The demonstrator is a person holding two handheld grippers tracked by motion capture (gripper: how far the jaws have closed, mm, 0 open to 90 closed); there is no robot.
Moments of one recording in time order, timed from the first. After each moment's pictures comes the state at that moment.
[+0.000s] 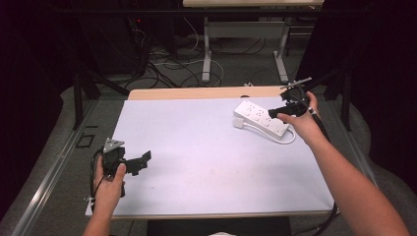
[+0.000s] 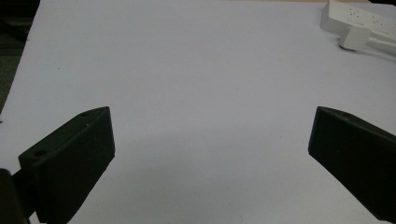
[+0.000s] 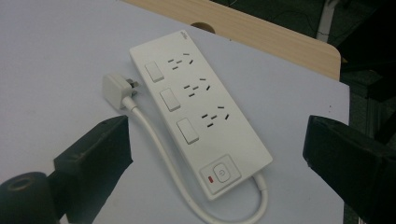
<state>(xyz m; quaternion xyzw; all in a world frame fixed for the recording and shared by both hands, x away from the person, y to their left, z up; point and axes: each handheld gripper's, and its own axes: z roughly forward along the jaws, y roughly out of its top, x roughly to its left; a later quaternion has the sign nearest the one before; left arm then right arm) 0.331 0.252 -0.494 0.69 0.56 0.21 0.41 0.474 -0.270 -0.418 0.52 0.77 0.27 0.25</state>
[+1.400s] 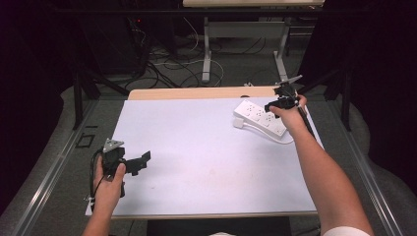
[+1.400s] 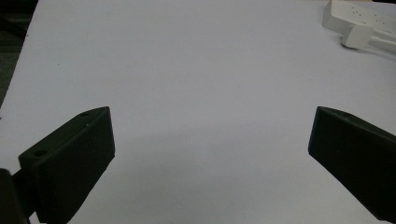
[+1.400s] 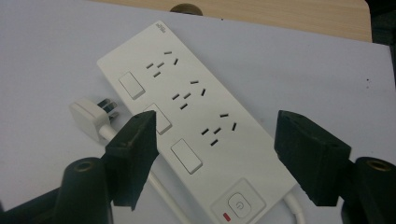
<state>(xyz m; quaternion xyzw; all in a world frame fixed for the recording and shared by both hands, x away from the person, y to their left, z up) 0.332 0.254 -0.496 0.69 0.56 0.21 0.41 0.525 -0.265 -0.453 0.61 0.72 0.26 0.19</state>
